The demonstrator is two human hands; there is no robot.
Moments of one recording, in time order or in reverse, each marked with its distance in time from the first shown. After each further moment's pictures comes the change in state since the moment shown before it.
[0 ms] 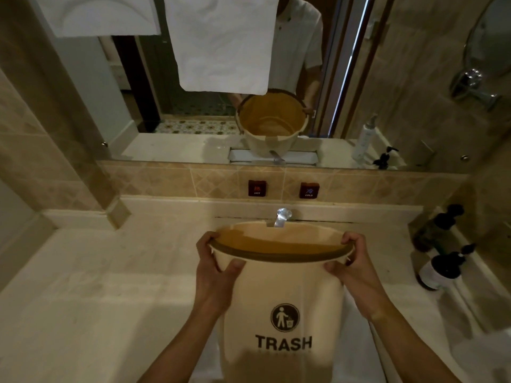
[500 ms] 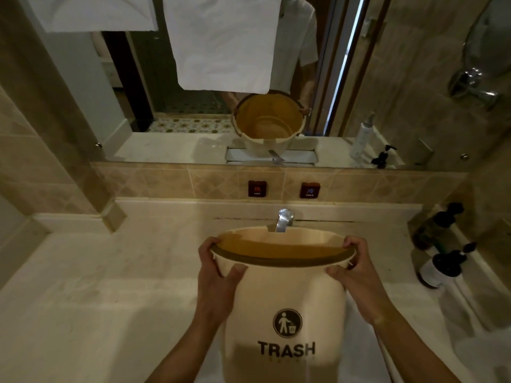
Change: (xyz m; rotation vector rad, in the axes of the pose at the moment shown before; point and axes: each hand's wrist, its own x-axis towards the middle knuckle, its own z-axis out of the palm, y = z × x) left_hand 0.007 -0.016 -0.007 -0.017 -0.049 -0.034; right_hand 0.003 0.005 0.011 0.000 0.054 0.015
